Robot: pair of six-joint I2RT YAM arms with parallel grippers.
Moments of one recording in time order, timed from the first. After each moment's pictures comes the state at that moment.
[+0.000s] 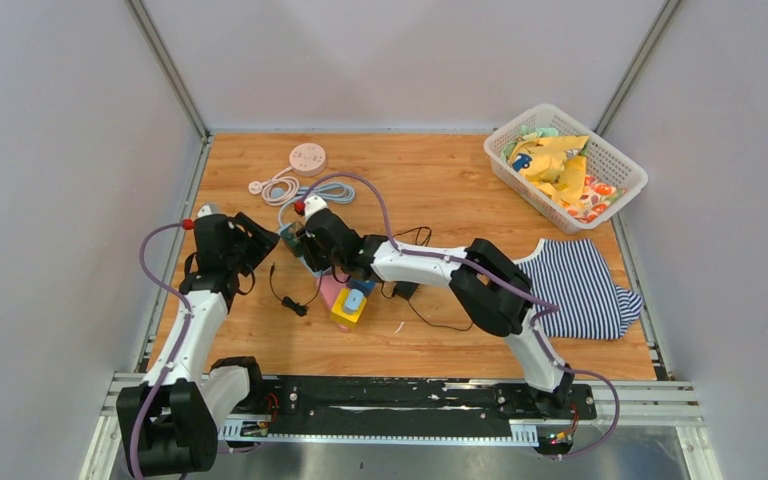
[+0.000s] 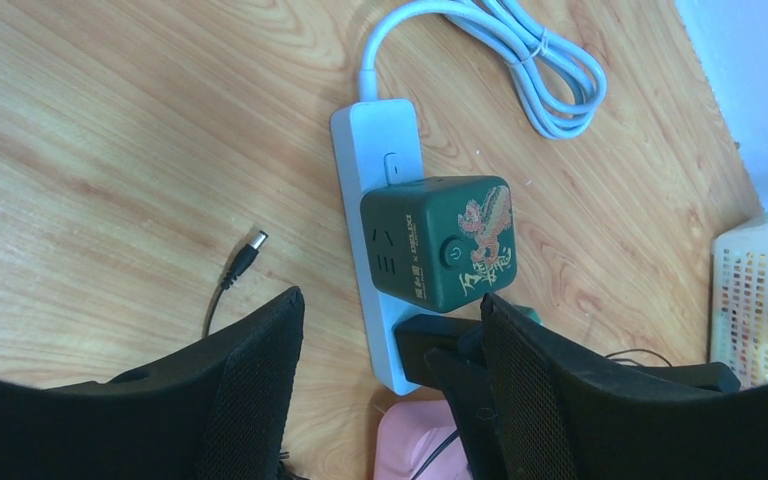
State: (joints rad) left arm 0.11 0.97 0.55 -0.19 0.11 -0.75; right arm 1.05 2.16 1.60 -0.03 0.12 0.28
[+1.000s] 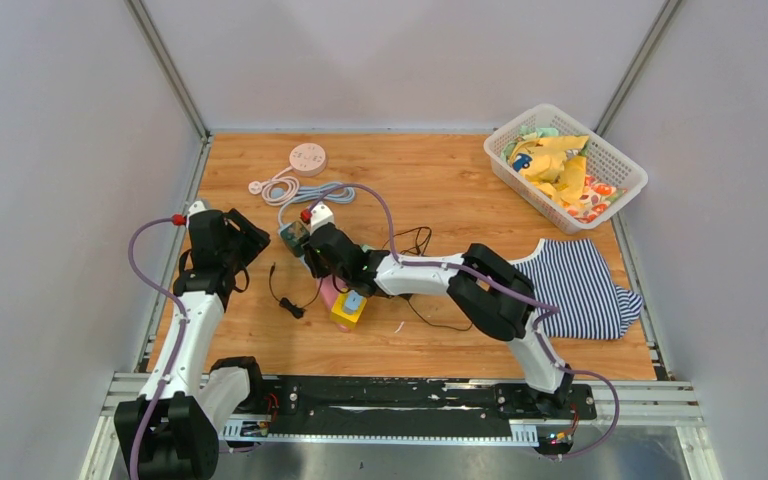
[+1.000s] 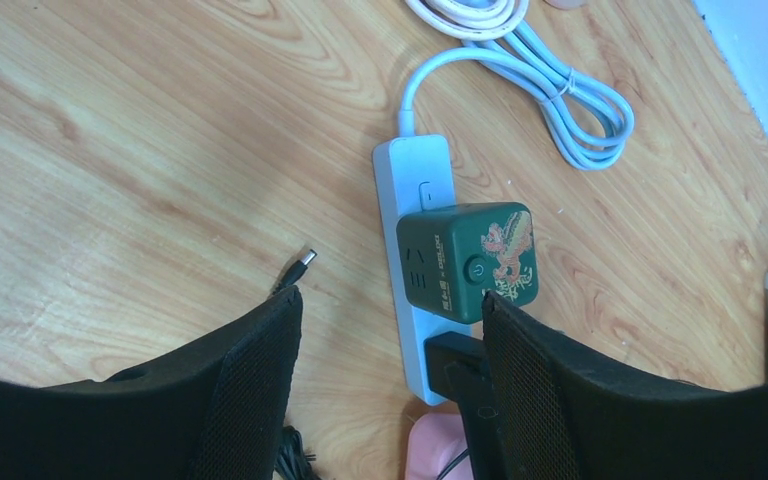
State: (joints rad) left arm 0.11 0.93 0.62 -0.30 -0.01 -0.68; right arm 1.09 2.14 1.46 0.16 0.23 0.32
